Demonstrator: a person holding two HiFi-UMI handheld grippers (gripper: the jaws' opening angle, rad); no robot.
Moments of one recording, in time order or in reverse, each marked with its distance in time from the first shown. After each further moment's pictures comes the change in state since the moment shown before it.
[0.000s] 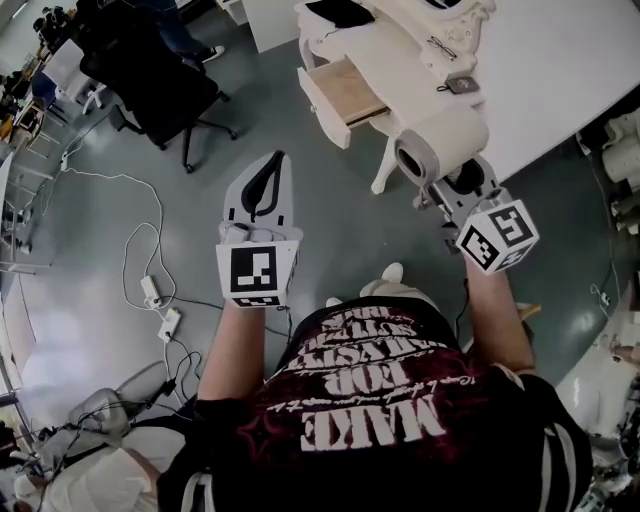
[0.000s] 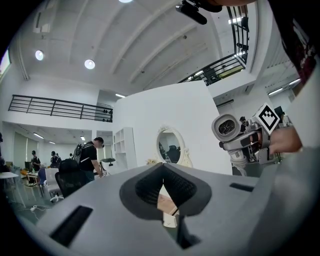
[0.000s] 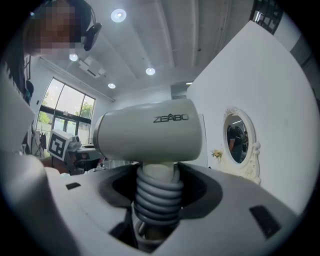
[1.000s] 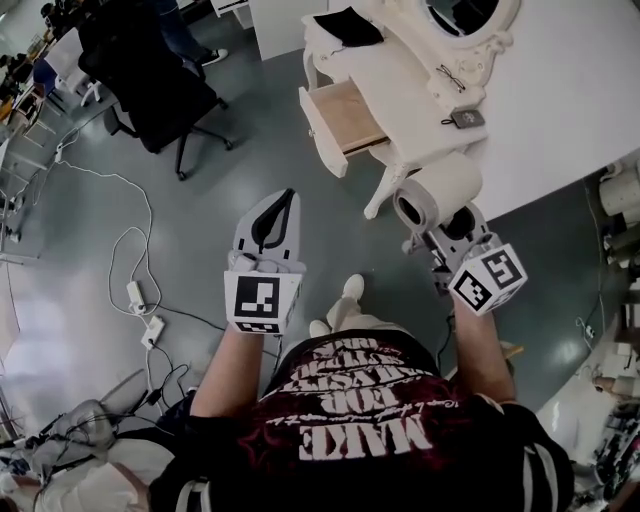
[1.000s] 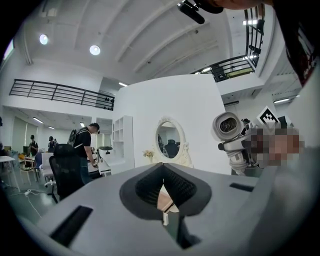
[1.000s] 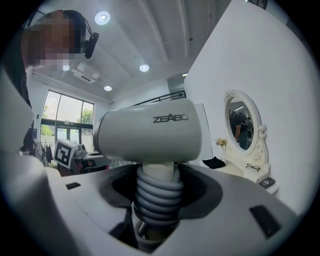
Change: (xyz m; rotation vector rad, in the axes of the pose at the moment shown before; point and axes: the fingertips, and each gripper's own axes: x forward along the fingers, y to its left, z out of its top) left arm 0.059 -0.004 -0.045 -0.102 0.077 -0.019; right arm 0.037 -0.039 -0.030 0.110 0.055 0.065
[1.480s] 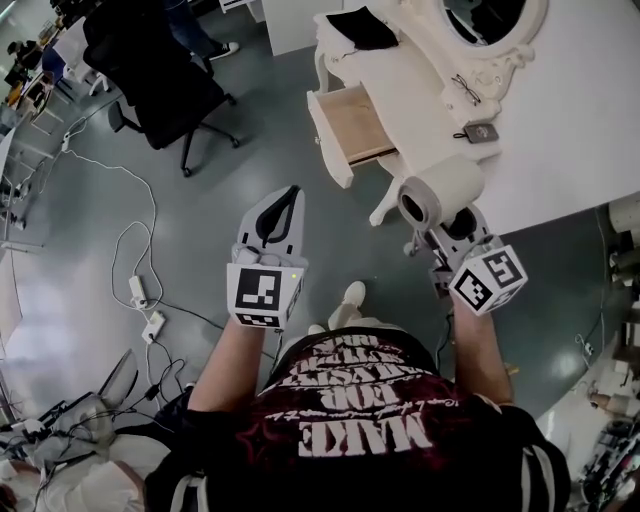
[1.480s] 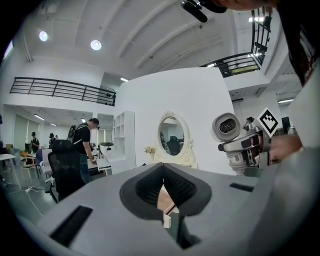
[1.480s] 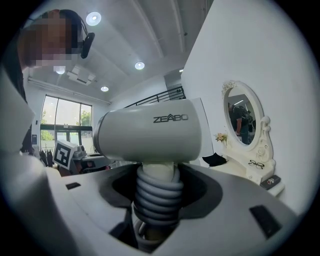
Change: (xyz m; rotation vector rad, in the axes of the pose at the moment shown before) left arm 0.065 0.020 -0.012 -0.020 0.049 0.019; right arm 0.049 -0.056 -0.001 0.050 0.027 0.015
